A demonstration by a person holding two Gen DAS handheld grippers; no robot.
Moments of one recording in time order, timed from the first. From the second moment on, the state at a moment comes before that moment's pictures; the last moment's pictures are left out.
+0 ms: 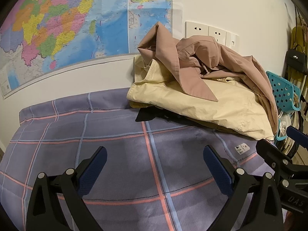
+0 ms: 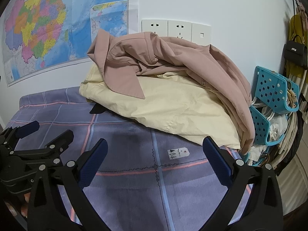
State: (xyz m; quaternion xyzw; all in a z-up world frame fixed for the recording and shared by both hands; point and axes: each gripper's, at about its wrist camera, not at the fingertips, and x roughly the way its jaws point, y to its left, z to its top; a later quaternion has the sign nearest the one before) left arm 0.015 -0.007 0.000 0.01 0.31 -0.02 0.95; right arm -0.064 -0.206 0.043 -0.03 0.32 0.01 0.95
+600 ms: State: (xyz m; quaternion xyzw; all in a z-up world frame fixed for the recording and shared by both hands) left arm 0.044 -0.008 0.007 0.02 0.30 -0.02 0.95; right arm -0.032 -0.202 0.079 -0.10 0.25 0.03 0.96
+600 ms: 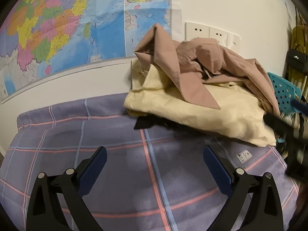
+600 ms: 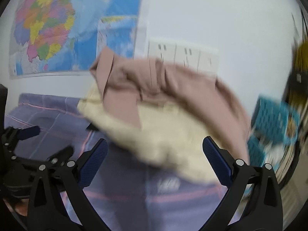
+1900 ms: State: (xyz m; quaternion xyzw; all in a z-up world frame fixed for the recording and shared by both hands) left arm 0.152 -0.018 0.061 0.08 0.13 -0.27 0.95; right arm 0.093 -0.303 0.267 -0.07 0.14 0.17 0.97
